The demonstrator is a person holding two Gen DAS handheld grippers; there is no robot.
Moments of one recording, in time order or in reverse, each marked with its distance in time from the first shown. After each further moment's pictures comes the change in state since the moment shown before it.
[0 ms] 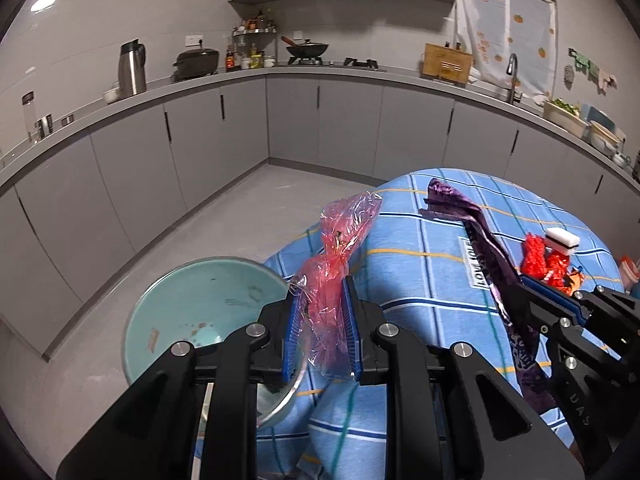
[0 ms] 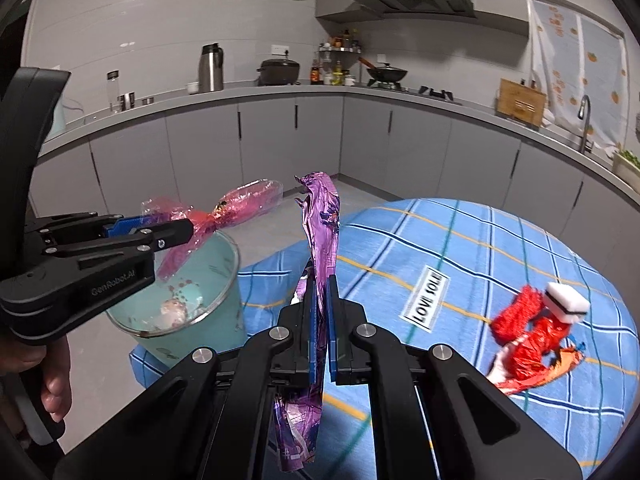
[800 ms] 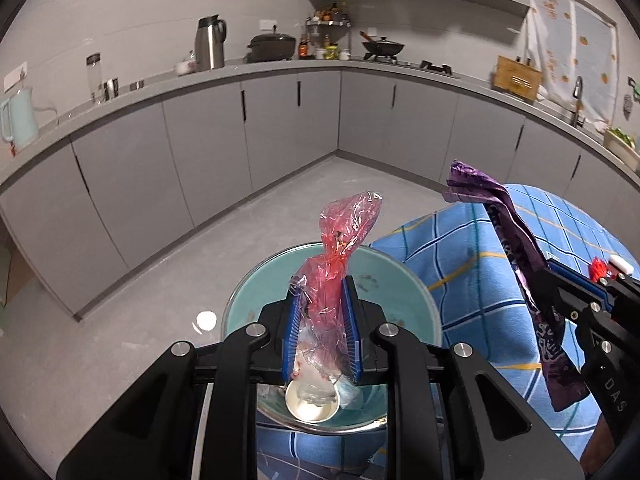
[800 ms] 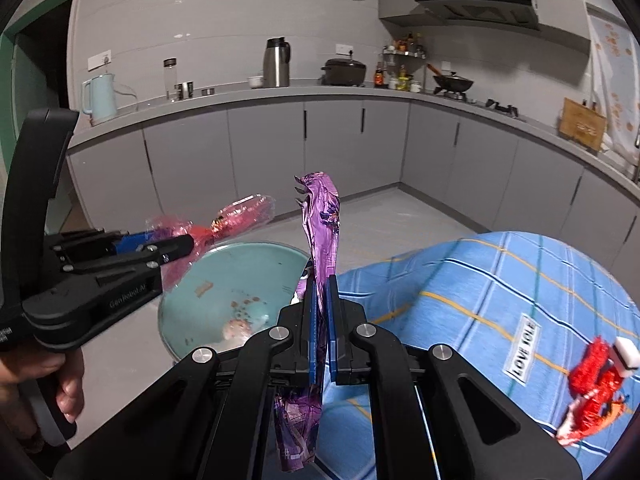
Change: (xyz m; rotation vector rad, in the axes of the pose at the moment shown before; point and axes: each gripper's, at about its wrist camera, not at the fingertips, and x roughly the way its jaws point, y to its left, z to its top) left arm -0.007 0.099 -0.013 -0.139 0.021 0.189; right arm 0.042 0.075 0.034 -0.087 0.006 0.198
